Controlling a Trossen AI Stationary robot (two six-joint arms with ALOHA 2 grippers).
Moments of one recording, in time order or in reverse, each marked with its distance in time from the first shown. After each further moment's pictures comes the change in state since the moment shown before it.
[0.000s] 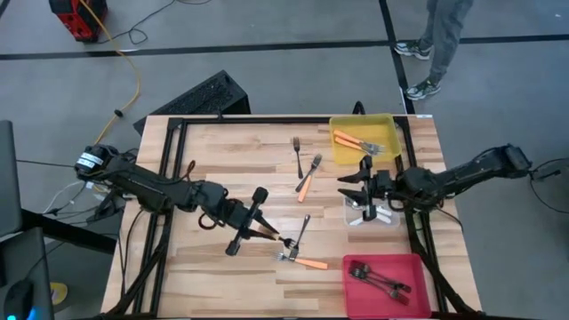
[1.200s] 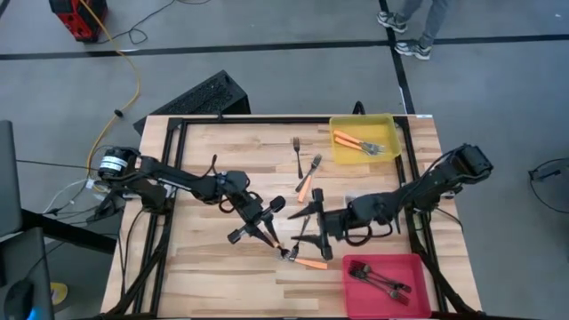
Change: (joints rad) left arm 0.187 0.232 -0.019 0.237 0.631 -0.169; right arm 0.164 0.705 0.535 0.060 -0.048 -0.350
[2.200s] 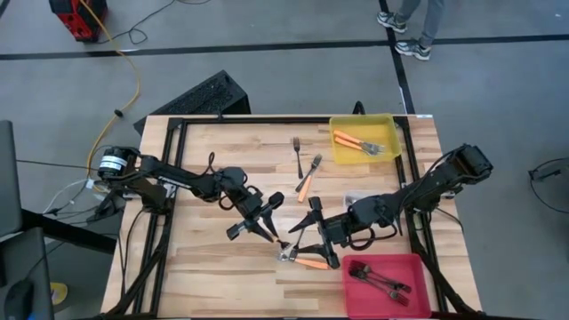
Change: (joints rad) left arm 0.037 -0.001 -0.036 0.080 0.016 -0.122; right arm 0.028 0.001 0.040 -0.036 -0.125 0.029
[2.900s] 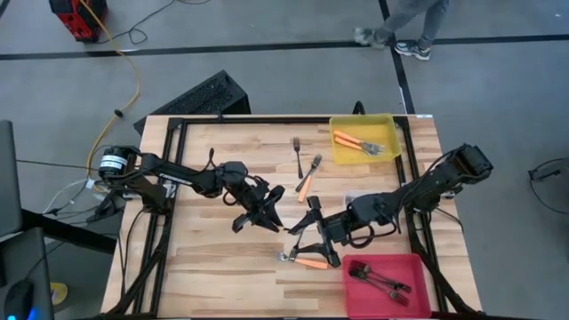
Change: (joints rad) left arm 0.056 0.000 0.000 -0.017 -0.055 -0.230; right arm -0.013 0.000 0.000 0.009 -0.058 -0.005
